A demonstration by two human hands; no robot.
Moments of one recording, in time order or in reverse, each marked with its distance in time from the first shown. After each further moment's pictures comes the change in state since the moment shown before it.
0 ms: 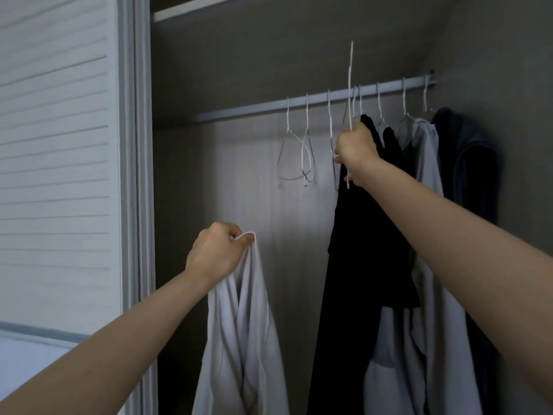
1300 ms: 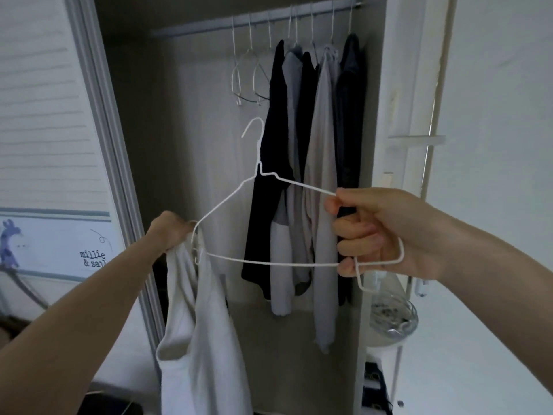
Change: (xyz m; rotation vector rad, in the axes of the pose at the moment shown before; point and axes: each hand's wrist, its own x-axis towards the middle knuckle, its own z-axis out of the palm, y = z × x) left_hand -0.184 0.029 0.006 0.073 -0.250 -0.608; right_hand -0.296 0.002 -0.313 0.473 -0.912 0.768
